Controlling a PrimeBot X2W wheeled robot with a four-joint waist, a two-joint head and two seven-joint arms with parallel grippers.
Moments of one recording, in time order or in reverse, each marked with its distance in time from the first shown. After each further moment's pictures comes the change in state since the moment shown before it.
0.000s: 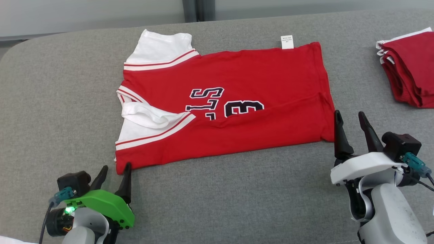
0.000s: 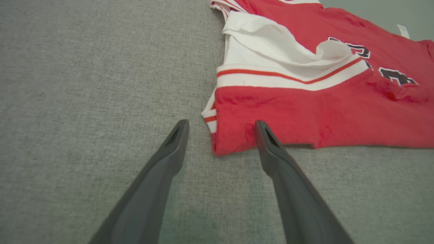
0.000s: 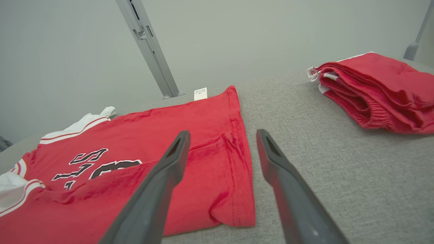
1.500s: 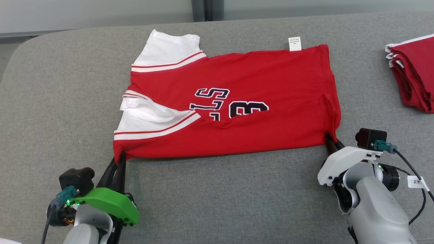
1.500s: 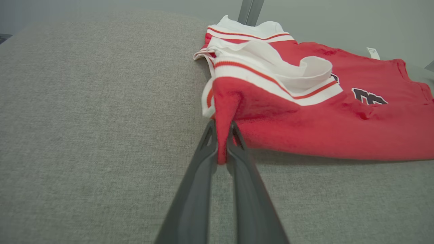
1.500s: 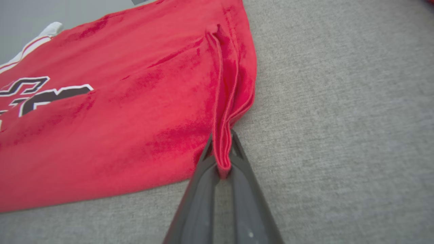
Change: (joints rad) left arm 0.019 0.020 -0.047 -0.120 0.024 0.044 -0.053; right arm -0.191 0.006 -0.001 0.439 -0.014 0.000 0.147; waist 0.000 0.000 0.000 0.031
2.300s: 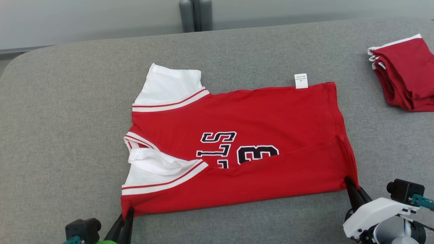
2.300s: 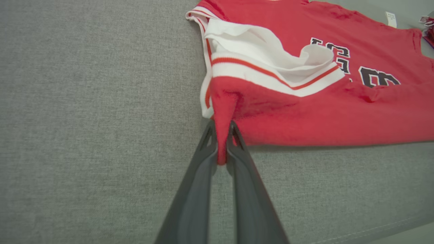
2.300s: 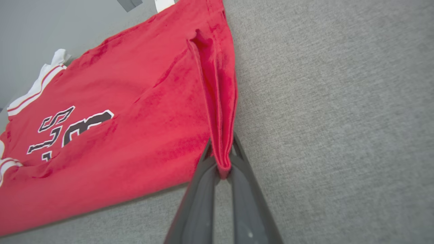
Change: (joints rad) left arm 0.353 0.060 -0.032 -0.330 -0.036 0.075 0.172; right arm 0.470 -0.026 -0.031 -0.561 0.200 0.000 0.162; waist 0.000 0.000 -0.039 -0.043
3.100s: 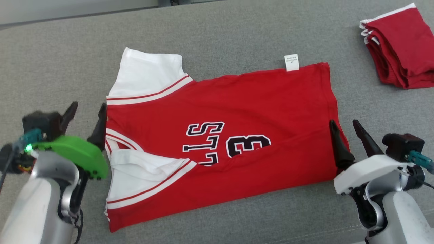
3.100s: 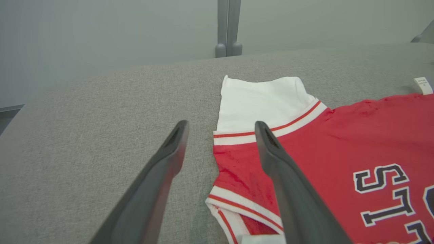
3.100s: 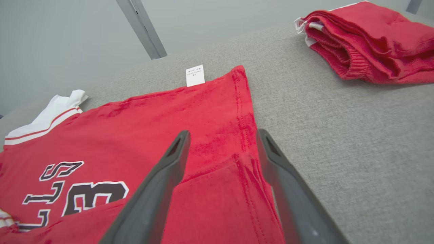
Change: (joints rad) left arm -0.494 0.110 0.026 0.121 0.064 -0.027 0.075; right arm -0.158 -0.018 0.061 -0.114 -0.113 0.000 -0.063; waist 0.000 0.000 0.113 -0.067
